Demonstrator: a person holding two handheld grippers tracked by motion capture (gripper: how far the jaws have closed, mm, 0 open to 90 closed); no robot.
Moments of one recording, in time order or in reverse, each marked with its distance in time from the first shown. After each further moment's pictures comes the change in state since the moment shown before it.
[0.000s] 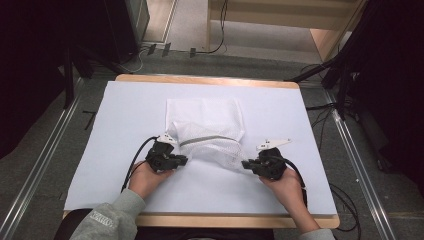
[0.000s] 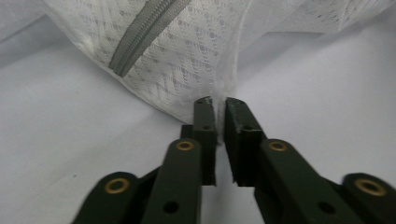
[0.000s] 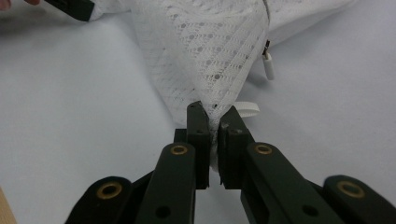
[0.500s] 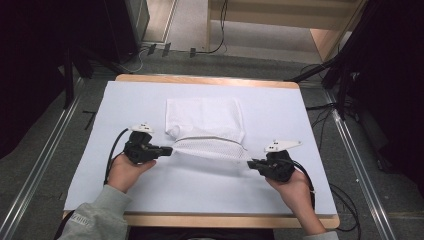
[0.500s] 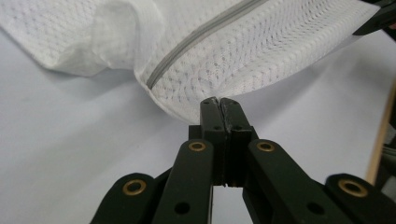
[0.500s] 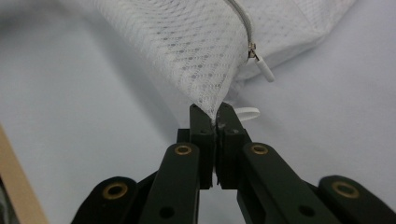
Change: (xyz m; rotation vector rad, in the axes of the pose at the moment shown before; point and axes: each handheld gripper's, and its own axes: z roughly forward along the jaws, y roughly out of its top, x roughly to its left) left arm 0.023 0.000 -0.069 -0.102 -0.074 -0.070; right arm 0.006 -0.002 -0.028 -0.056 -0.006 -0.033
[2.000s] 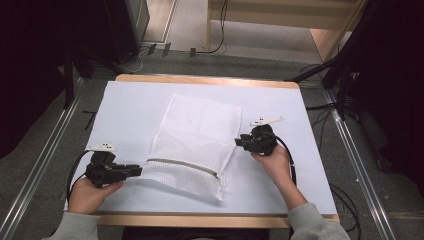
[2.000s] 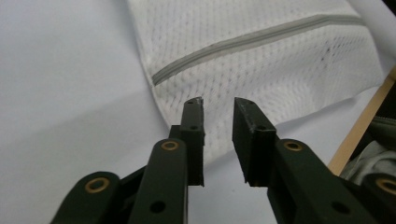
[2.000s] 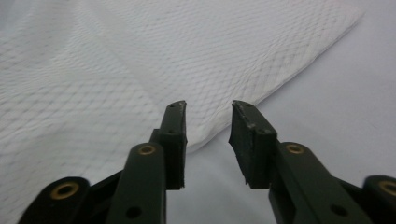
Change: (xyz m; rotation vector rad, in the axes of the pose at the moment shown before) left arm 0.011 -0.066 -0.060 0.018 0.055 -0.142; right arm -0.042 0.049 0.064 -0.018 -0.057 0.046
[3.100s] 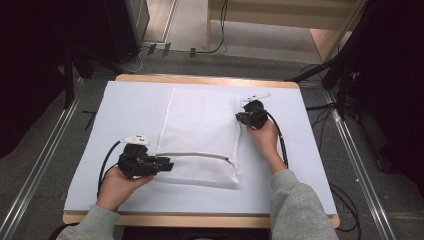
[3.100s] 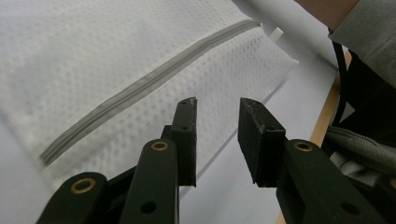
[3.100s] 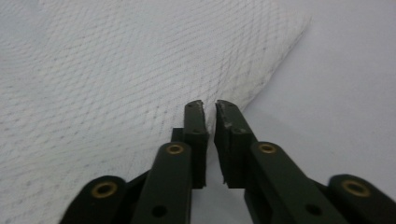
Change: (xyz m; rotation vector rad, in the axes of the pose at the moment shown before) left arm -0.058 0.047 0.046 -0.005 -0.136 0.161; right arm -0.056 0.053 0.065 0.012 -0.163 0.027
